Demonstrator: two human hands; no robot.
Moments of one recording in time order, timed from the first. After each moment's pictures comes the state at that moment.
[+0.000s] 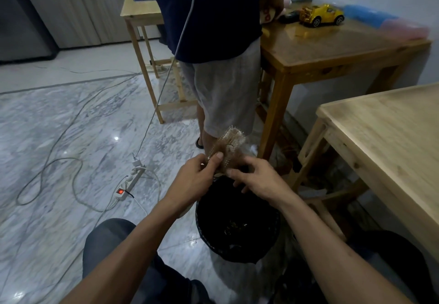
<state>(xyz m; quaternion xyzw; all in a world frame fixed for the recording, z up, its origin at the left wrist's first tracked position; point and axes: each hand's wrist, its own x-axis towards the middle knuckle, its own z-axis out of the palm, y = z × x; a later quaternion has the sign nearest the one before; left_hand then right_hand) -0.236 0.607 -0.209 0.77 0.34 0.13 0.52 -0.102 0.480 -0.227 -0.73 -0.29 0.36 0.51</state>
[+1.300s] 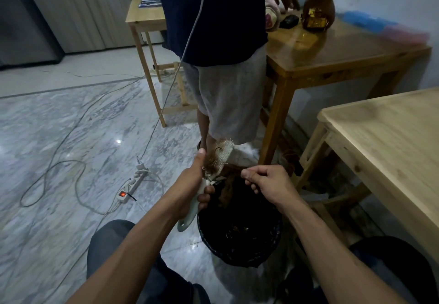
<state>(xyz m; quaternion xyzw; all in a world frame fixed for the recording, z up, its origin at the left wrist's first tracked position) -0.241 0.611 -0.206 0.53 0.41 0.03 0.74 -0.096 0.466 -0.232 -0.74 -0.19 0.33 0.56</state>
